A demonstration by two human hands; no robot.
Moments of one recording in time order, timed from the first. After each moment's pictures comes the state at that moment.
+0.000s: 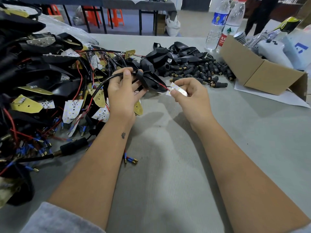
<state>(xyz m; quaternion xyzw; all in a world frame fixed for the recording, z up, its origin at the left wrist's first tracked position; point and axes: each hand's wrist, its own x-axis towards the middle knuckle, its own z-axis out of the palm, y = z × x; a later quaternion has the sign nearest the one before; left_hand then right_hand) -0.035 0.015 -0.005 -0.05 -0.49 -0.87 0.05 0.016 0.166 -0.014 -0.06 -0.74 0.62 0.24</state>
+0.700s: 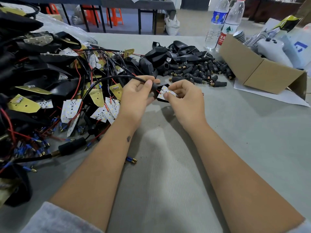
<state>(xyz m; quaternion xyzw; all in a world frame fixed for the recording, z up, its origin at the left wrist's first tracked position) -0.030 0.029 -0.013 -0.12 -0.60 -0.79 -0.02 0.015 0.151 -0.016 -0.09 -0.80 0.53 0.27</state>
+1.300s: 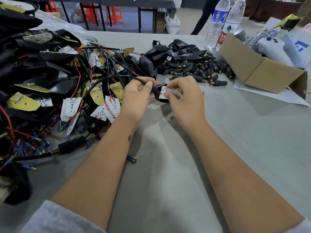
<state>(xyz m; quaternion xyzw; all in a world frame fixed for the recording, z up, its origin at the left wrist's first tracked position) -0.031 0.029 -0.016 -0.12 -0.63 -0.76 -0.01 0.015 0.152 -0.016 -0.03 -0.86 0.38 0.33</state>
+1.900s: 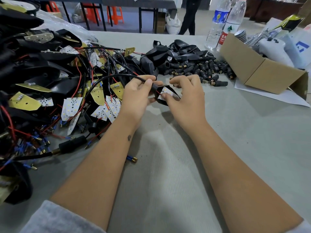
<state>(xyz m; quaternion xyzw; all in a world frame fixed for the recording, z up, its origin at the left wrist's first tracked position) -0.027 0.026 -0.010 -0.12 -0.61 -0.79 -0.03 0.015 0.153 -0.018 -0.05 -0.88 0.34 0.33</state>
